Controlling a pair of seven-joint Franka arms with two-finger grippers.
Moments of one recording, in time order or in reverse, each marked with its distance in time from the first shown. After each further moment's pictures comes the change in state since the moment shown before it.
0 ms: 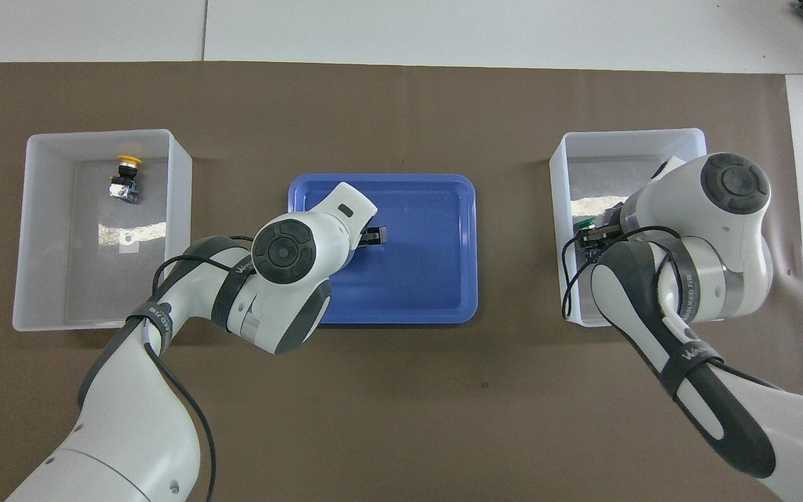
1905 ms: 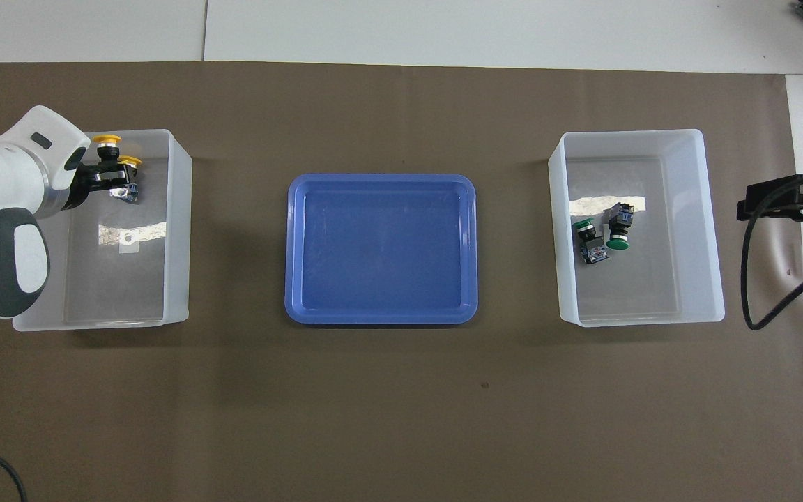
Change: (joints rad) left arm 0.506 -0.240 0.033 -0.023 0.000 -0.150 0.520; right arm -0.099 -0.272 -0.011 0.429 0.010 -0.618 0.179
